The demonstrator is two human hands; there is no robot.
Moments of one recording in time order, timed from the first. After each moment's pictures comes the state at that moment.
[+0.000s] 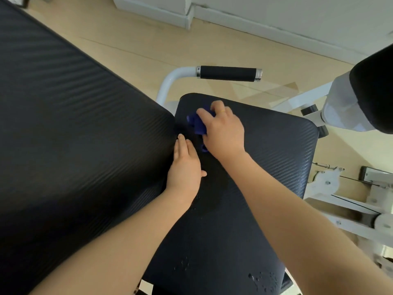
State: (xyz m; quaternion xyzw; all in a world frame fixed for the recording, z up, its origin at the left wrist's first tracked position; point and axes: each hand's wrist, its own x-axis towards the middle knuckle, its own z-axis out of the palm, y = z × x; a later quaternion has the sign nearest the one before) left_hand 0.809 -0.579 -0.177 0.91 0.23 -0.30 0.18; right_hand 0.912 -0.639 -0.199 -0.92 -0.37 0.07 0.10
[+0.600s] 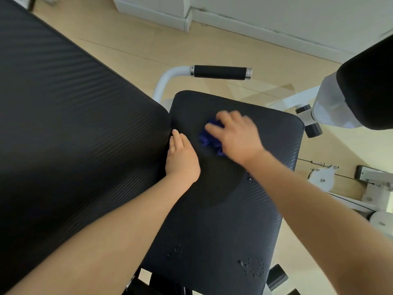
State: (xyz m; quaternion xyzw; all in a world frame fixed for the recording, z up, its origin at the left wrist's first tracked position) left_hand 0.820 -0.589 -0.166 0.86 0.31 -0.33 0.23; right_hand 0.926 -0.700 -0.184 -0.88 -0.48 0.06 0.02
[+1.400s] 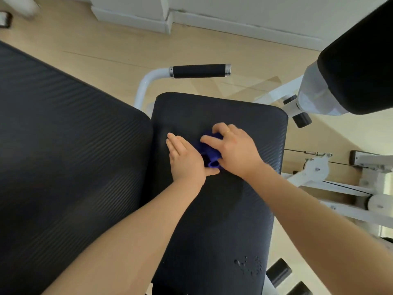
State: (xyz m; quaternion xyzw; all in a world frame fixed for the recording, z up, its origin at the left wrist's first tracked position) left_hand 0.836 -0.632 -0.172 0.86 0.33 -0.31 0.24; right_hand 0.910 -0.737 -0.182 -0.87 -0.47 0.12 0.11
